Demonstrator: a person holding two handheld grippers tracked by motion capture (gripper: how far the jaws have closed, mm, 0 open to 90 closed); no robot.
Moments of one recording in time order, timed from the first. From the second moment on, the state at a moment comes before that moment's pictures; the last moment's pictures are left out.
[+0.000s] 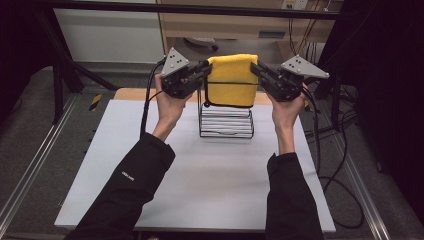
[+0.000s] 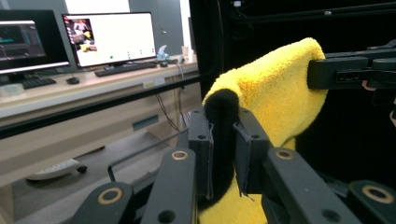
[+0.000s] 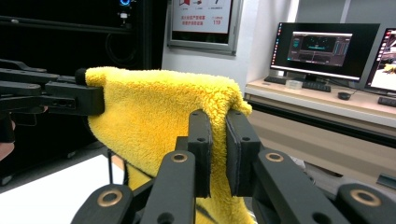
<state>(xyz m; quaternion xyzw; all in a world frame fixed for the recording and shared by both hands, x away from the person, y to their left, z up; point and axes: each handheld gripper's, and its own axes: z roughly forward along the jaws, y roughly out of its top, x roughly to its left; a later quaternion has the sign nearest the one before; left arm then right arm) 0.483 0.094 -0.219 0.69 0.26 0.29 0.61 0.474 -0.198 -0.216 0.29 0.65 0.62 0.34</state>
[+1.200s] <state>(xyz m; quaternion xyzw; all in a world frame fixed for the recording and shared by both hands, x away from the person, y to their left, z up) 0.468 0.100 -0.228 0.74 0.29 0.21 0.57 0.451 -0.205 -0.267 0.29 0.67 0.61 0.30</state>
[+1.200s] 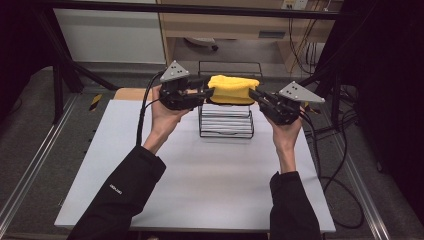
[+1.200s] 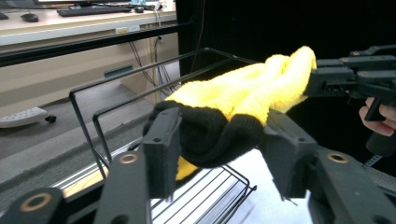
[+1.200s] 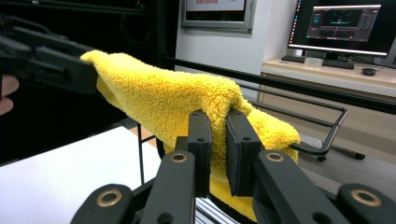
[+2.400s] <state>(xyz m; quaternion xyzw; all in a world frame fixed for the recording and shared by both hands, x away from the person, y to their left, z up) 0.470 0.084 -0.255 0.77 0.30 0.19 0.52 0.437 -0.215 -0.261 0.30 0.69 0.61 0.26</state>
